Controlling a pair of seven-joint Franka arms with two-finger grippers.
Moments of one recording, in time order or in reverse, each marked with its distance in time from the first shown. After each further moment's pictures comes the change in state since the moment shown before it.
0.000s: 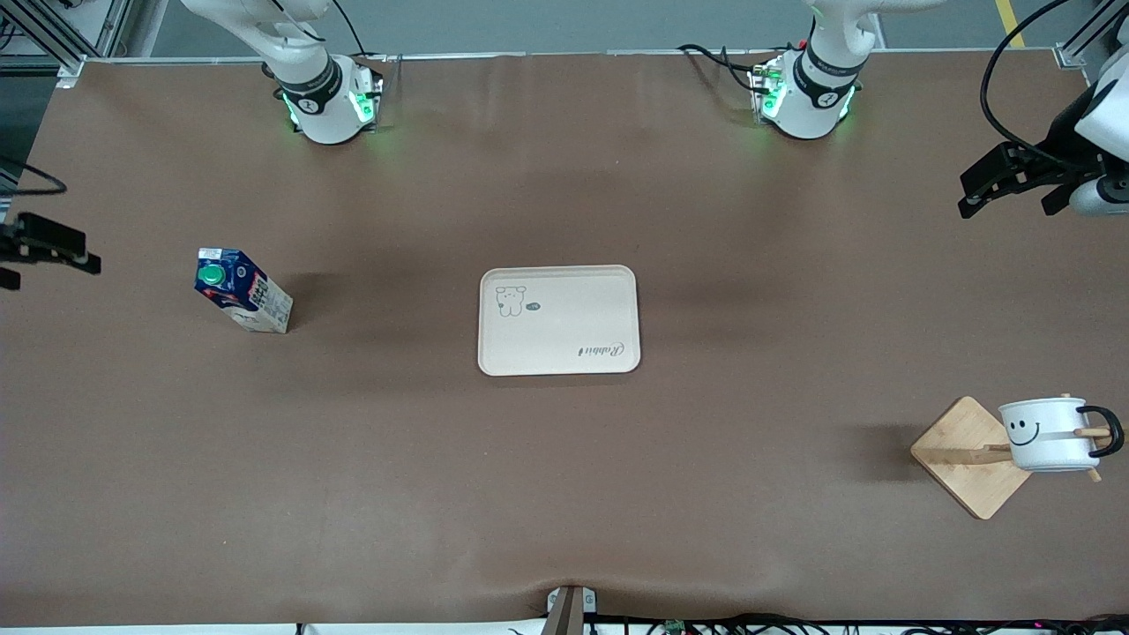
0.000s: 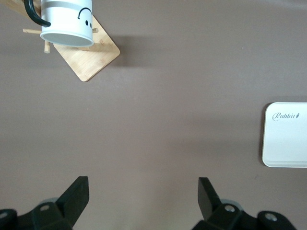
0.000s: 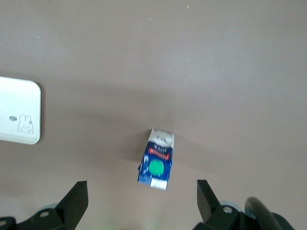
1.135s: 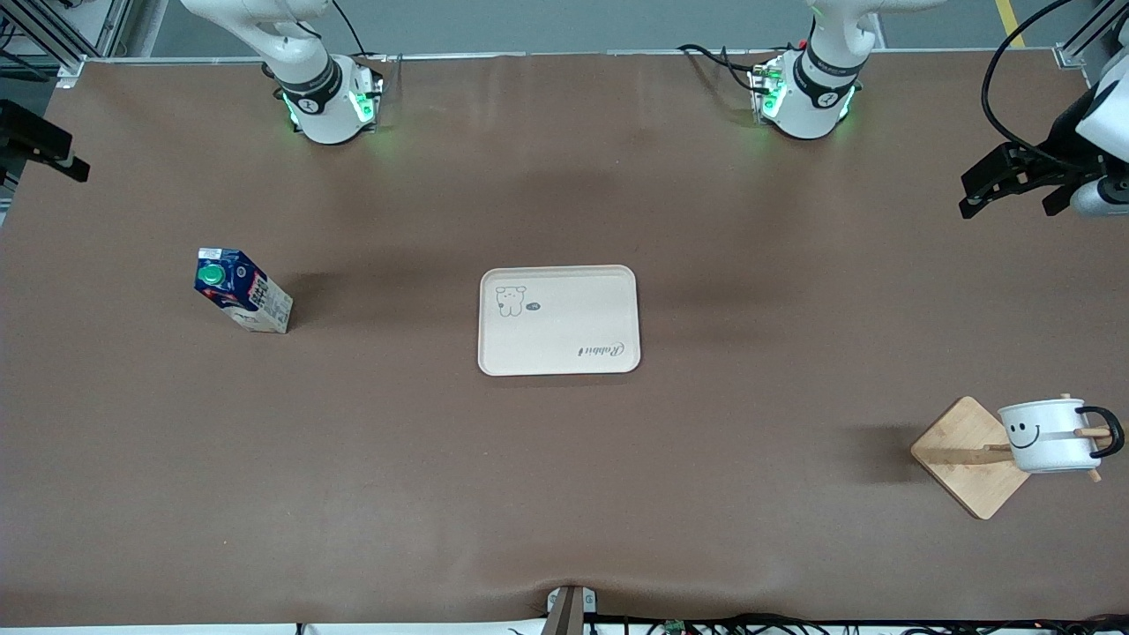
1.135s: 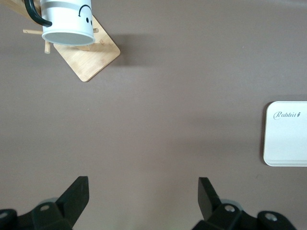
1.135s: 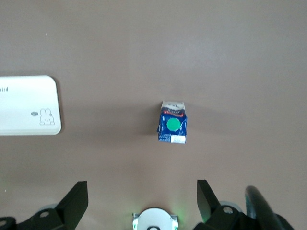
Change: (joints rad) left arm 0.003 0.001 0.004 -0.001 0.000 0.000 0.017; right arm 0.040 -0.202 0.009 -0.106 -0.003 -0.097 0.204
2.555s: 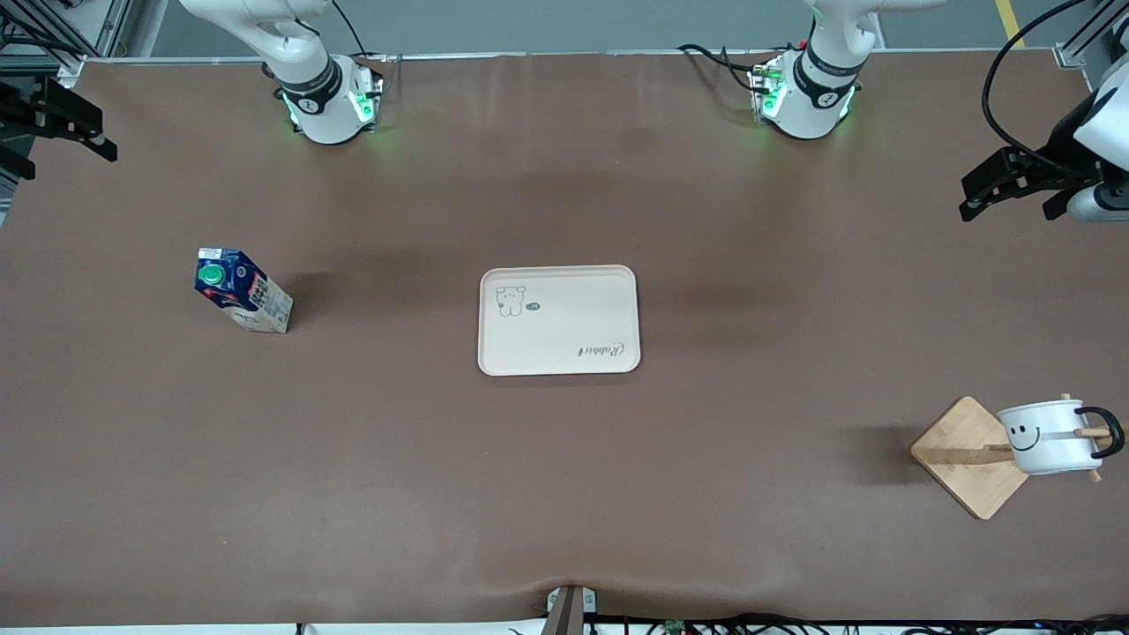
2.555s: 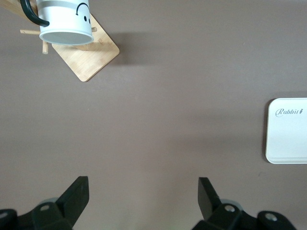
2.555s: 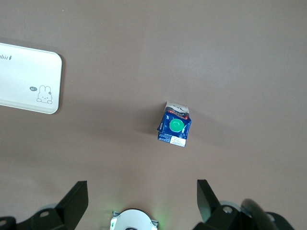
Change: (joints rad) left arm 0.002 0.012 -0.001 0.000 0.000 0.000 0.015; right arm 0.024 -0.130 -0.012 -0.198 -0.008 0.109 -0.186
